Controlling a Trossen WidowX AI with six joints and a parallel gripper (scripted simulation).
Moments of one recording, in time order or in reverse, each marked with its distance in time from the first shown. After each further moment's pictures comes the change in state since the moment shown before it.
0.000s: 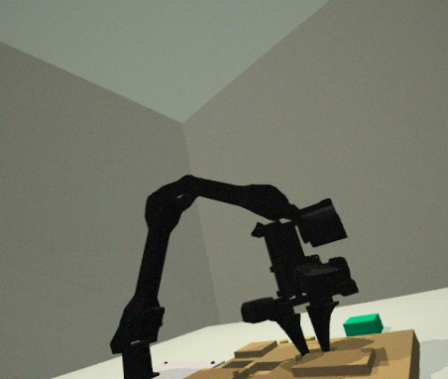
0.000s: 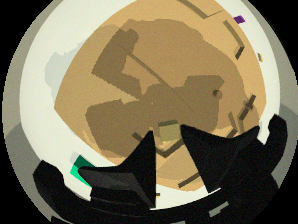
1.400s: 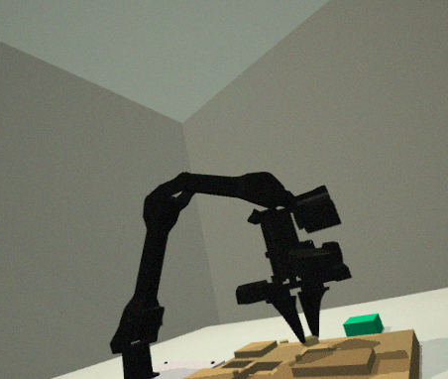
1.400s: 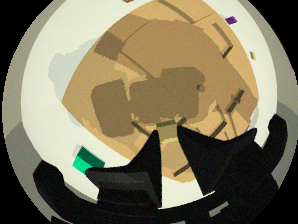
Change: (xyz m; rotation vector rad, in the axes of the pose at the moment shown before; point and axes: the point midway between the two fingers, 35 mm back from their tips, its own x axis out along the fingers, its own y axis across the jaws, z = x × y) arm -0.025 -0.003 -0.002 0.002 0.013 -0.015
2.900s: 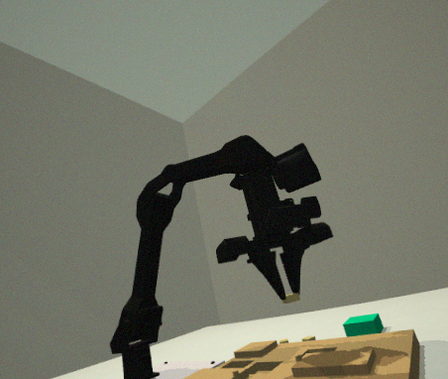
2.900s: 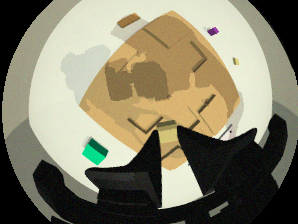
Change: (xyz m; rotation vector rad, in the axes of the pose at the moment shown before) arm -0.068 -0.023 0.020 -0.001 -0.009 0.007
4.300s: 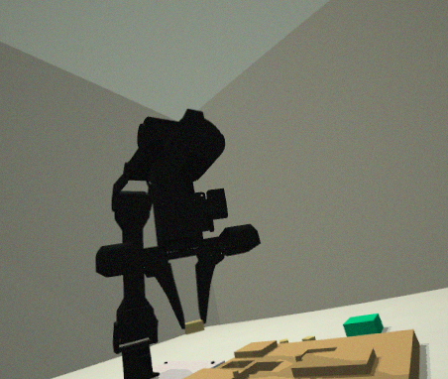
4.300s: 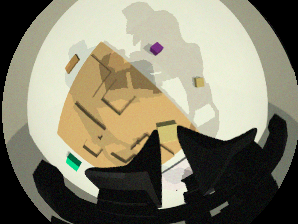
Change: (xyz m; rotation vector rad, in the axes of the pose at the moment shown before) arm -0.002 -0.155 0.061 0.000 -0.003 -0.011
